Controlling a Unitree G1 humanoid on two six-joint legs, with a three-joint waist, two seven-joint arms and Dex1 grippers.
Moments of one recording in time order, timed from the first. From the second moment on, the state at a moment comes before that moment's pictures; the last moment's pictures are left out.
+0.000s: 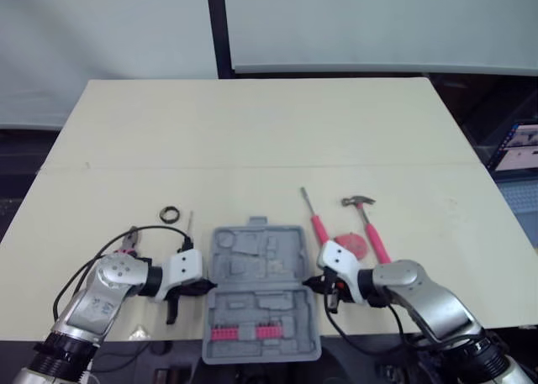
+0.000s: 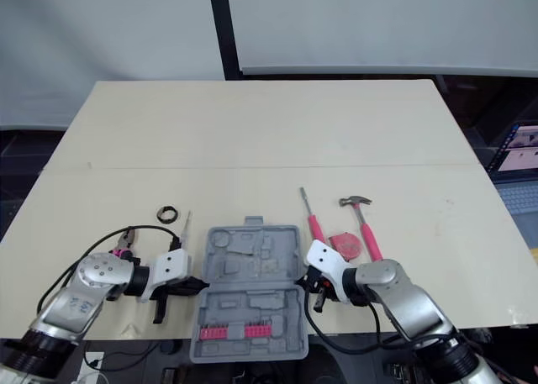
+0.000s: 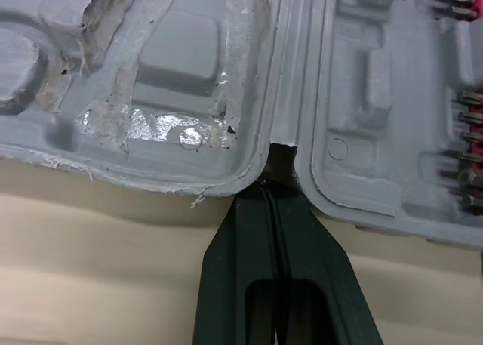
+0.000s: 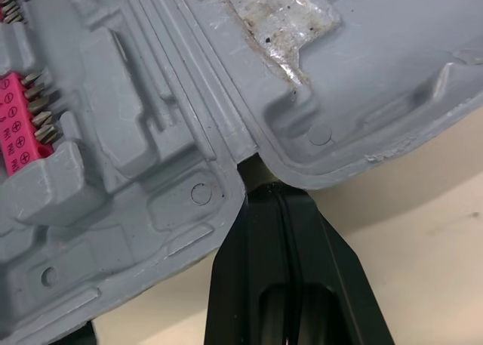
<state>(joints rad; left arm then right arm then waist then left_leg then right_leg) -0.07 0.75 -0.13 -0.11 0.00 0.25 -1.12 -0.16 -0.63 0.34 -0.35 0.16 0.75 0.90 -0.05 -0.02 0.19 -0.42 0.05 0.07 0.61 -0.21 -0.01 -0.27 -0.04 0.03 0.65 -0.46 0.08</state>
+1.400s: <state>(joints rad) -0.03 0.75 -0.15 -0.18 -0.03 0.32 -1.04 -0.14 -0.66 0.34 -0.37 0.17 0.77 0.90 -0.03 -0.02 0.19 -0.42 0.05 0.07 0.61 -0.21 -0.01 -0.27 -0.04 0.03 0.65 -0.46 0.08</state>
